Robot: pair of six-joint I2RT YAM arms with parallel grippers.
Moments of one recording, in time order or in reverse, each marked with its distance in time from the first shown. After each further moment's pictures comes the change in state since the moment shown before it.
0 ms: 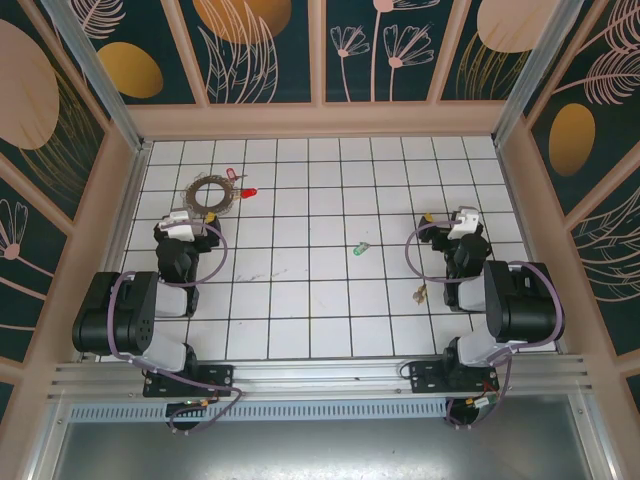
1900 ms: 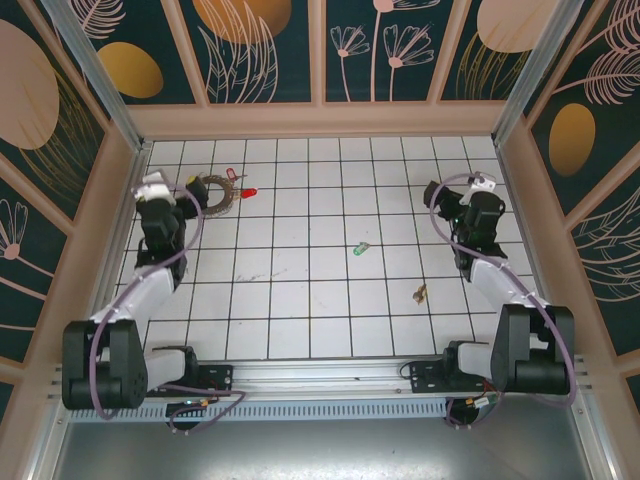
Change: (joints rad) left arm 0.004 -0.256 0.411 -0.725 -0.045 -0.244; right arm 0.012 -0.279 0.382 -0.803 -0.057 0.301
